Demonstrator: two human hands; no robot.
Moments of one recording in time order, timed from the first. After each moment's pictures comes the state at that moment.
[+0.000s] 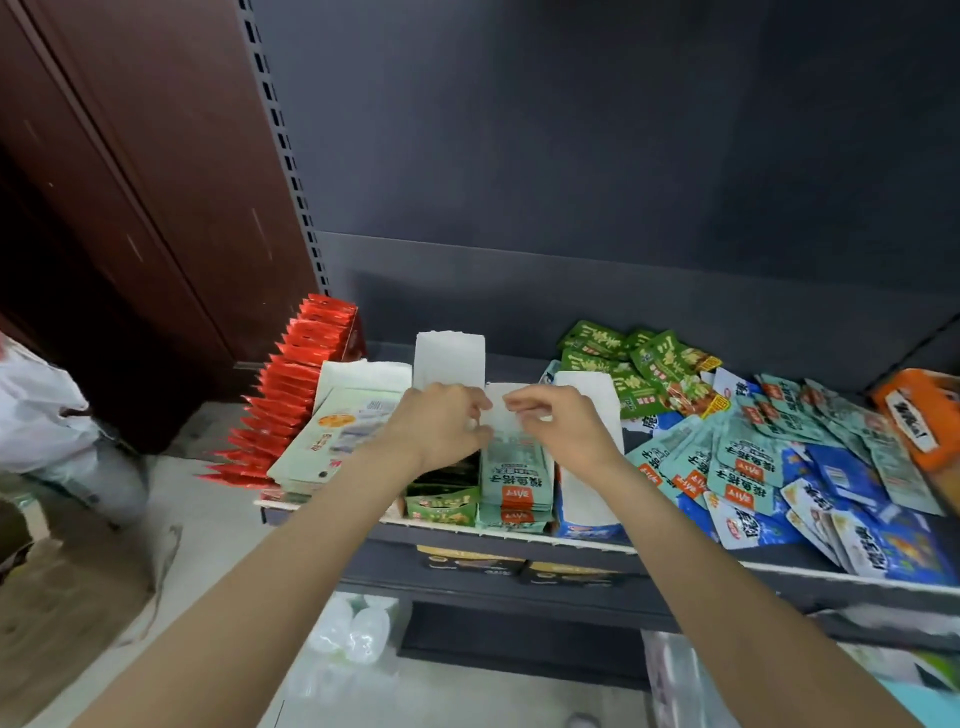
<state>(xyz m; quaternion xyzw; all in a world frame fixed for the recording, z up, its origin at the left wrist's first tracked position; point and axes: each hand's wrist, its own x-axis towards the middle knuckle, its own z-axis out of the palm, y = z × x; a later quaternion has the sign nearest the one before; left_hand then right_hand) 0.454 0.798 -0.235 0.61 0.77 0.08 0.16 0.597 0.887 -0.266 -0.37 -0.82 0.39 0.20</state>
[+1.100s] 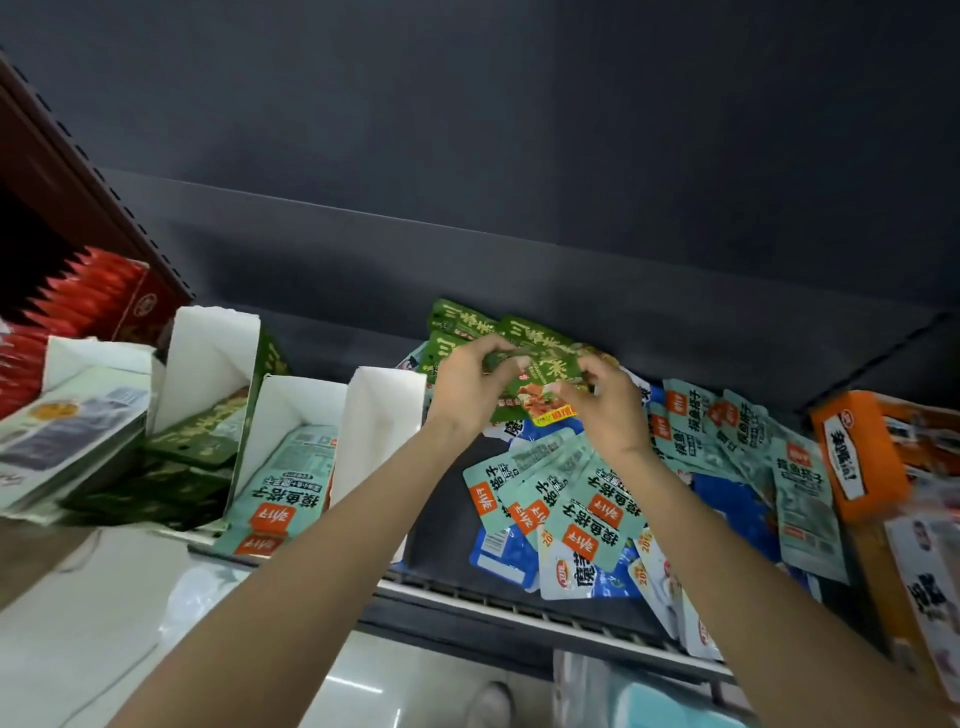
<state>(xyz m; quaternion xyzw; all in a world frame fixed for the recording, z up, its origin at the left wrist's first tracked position) 0.636 1.007 -0.290 0.41 0.75 0.47 0.23 0.769 1.111 -0.338 -0.45 -0.77 0.39 0.23</state>
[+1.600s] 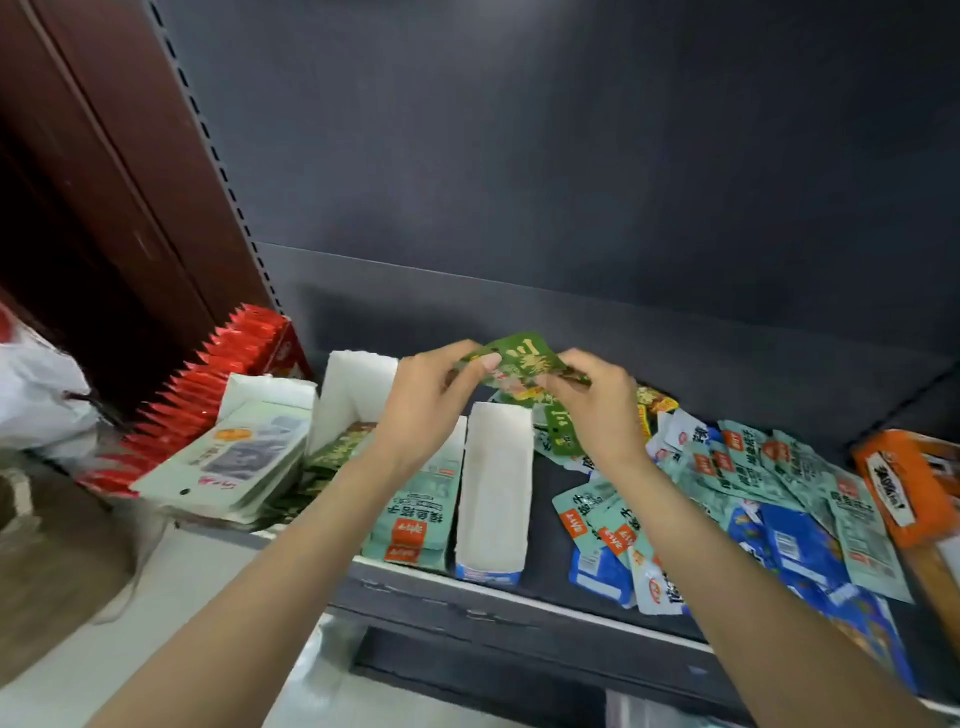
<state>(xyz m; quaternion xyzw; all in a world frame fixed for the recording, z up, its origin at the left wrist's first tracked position) 0.545 0.873 -0.206 0.50 0.70 0.50 0.13 0.679 0.998 -0.240 -0.32 -0.80 0.35 0.36</state>
